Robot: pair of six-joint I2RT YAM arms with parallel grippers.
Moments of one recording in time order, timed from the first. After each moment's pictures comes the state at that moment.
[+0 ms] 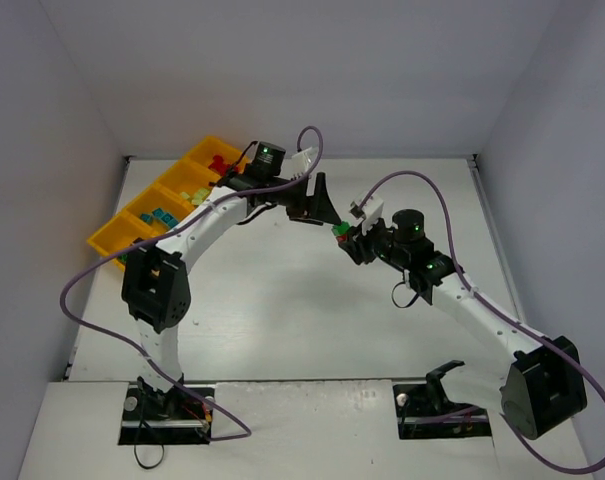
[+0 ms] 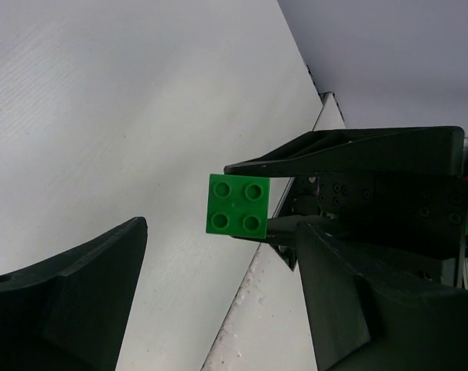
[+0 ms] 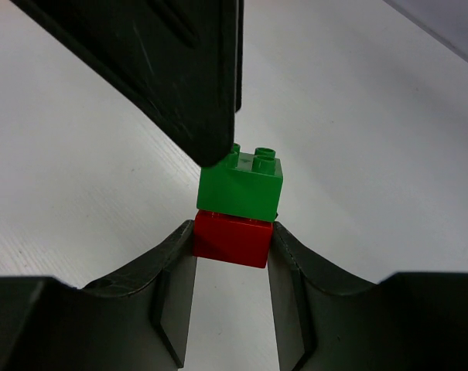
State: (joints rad) left arm -0.52 1.91 1.74 -0.50 0.84 -0.46; right arm 0.44 1.17 0.75 0.03 -0.34 -0.19
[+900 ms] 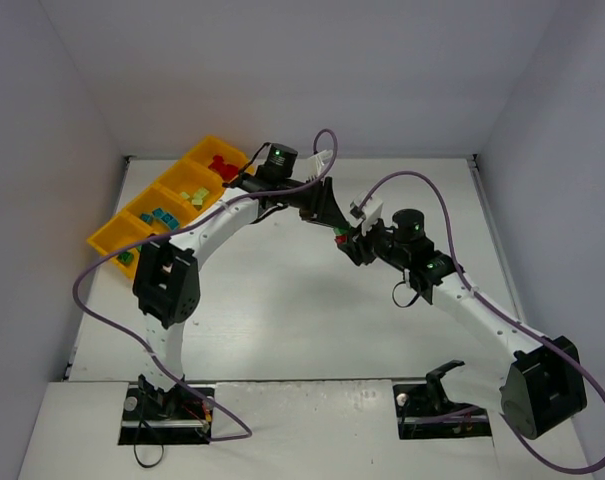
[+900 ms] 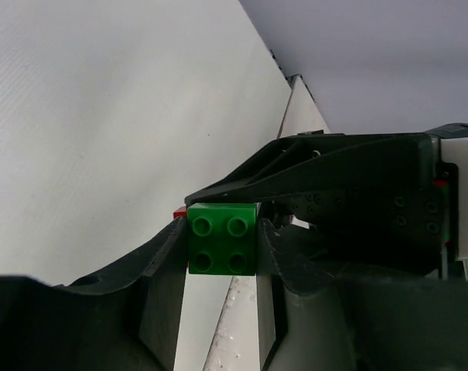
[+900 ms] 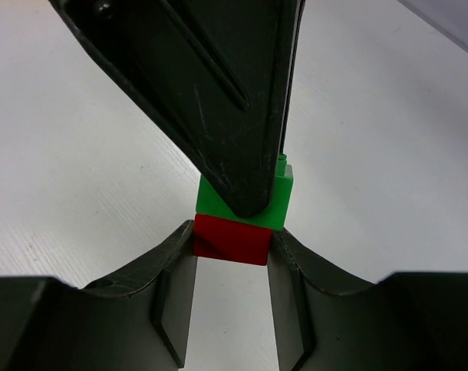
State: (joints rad) left arm -0.56 1.98 1.78 -0.42 0.94 -0.47; right arm 0.43 1.17 0.75 0.02 -0.38 -0.19
